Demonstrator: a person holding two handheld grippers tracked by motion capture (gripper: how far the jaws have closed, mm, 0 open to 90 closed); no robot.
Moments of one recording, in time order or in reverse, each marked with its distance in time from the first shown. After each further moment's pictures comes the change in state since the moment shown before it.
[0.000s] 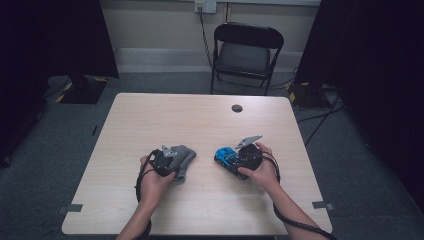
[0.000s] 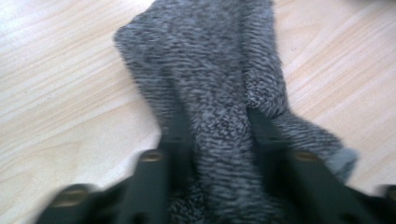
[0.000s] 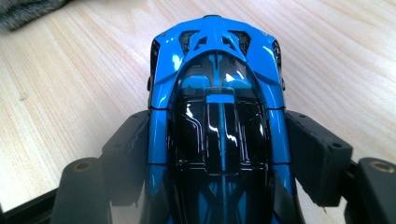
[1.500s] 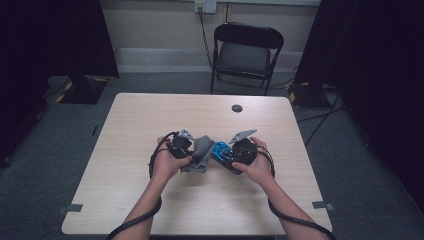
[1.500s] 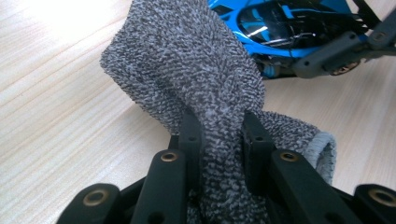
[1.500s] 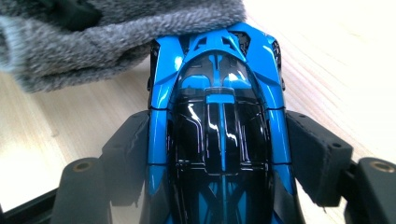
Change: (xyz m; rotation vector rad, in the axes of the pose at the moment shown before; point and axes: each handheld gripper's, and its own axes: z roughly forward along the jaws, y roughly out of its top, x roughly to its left) left arm -0.017 0.066 0.003 -0.046 -0.330 0.117; right arm 0.009 0.029 -0.005 -0.030 0.005 -0.029
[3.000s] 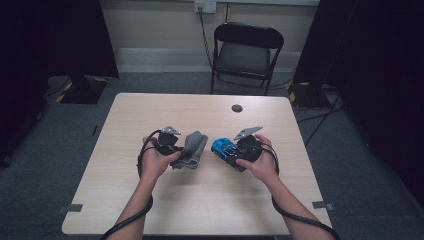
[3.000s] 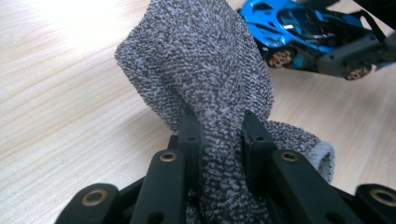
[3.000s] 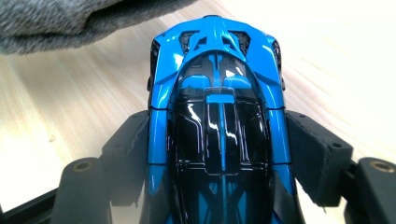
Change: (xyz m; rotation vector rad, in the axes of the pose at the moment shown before) left arm 0.023 -0.011 -0.023 -0.082 0.025 -0.115; right arm -0.008 0.000 -0.013 -0.024 -0.010 0.020
